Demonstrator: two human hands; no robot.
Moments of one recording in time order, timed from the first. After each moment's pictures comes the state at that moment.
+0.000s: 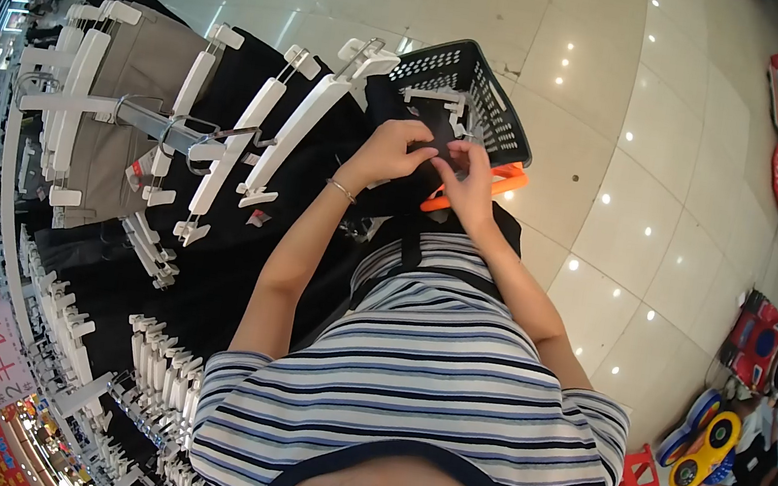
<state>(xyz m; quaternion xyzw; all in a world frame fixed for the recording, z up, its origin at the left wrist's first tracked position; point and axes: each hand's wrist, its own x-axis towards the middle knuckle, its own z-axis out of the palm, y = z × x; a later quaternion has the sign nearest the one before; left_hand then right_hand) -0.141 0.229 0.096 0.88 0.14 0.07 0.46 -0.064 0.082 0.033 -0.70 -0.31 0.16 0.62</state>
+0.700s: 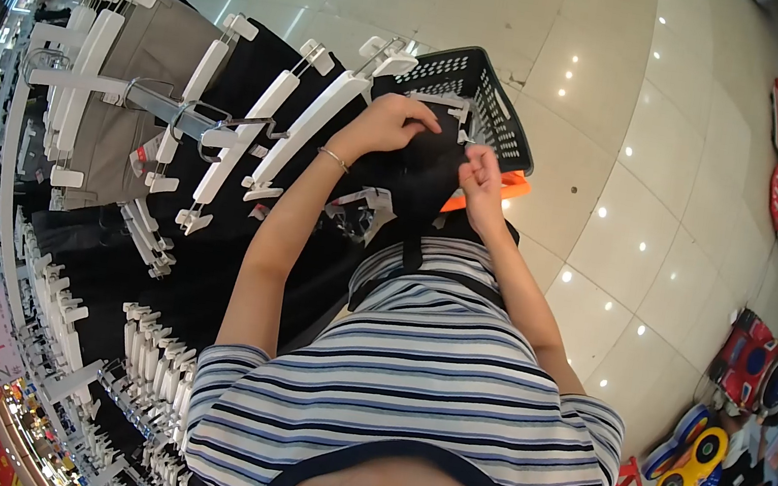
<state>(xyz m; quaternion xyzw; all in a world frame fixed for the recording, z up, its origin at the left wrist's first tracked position) -0.132 0.266 0.108 0.89 0.09 0.05 0.44 -0.056 0.071 0.029 -0.43 -0.23 0.43 0.76</state>
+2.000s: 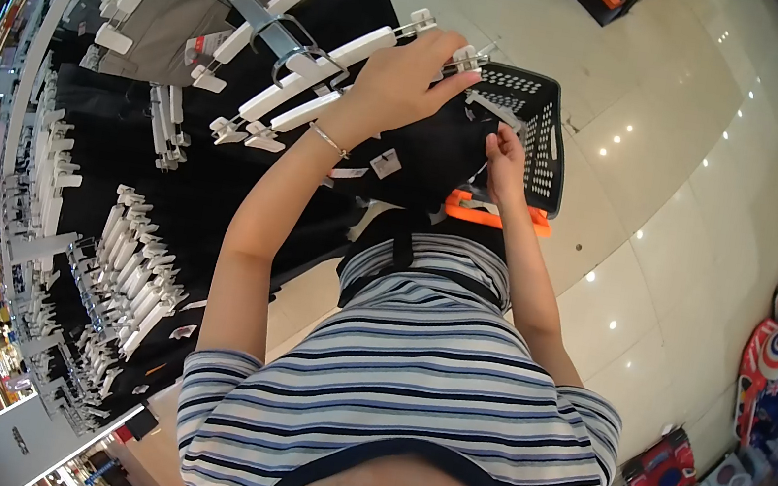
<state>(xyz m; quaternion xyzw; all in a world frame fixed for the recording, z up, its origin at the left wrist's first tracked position) -0.178 0.261 0.219 0.91 0.31 0.22 0.19 -0.041 0.156 0.020 -0.46 -0.22 0.53 0.67</state>
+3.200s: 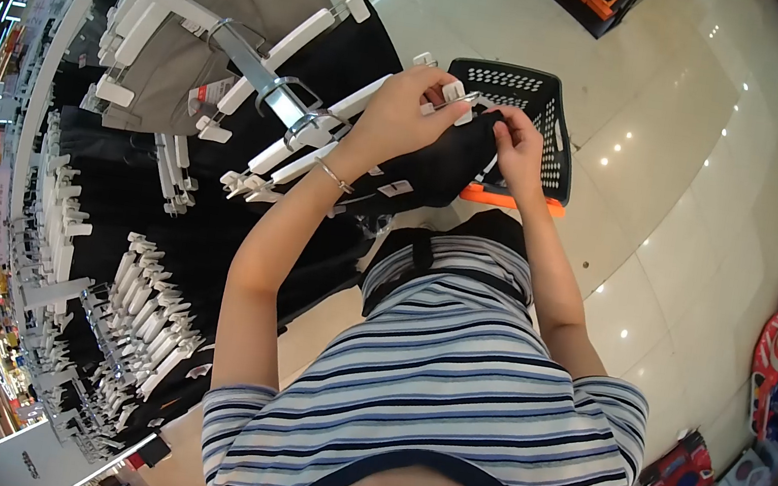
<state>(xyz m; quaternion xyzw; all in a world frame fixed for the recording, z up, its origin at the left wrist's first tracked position) -0.176 0.299 0.201 0.82 0.31 0.29 0.38 -0.017 0.221 0.078 -0.53 -0.43 0.36 0.64</state>
